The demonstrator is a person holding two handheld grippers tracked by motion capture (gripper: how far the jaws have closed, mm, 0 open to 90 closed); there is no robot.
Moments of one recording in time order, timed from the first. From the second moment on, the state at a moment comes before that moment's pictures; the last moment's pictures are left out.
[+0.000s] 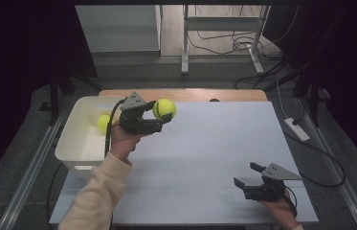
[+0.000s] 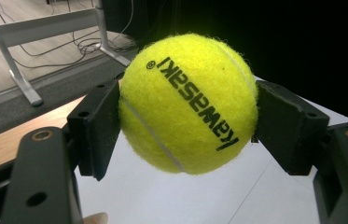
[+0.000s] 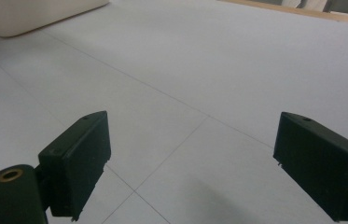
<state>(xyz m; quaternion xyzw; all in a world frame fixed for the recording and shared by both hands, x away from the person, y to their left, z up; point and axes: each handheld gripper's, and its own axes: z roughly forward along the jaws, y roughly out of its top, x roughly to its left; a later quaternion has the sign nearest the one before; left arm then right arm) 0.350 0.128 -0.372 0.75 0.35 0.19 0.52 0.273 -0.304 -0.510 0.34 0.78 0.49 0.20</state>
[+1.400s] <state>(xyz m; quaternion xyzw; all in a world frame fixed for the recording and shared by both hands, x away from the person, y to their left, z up) 0.339 0.170 -0.363 0.73 0.39 0.22 0.52 0.274 -0.304 -0.510 0.34 0.78 0.49 0.20</state>
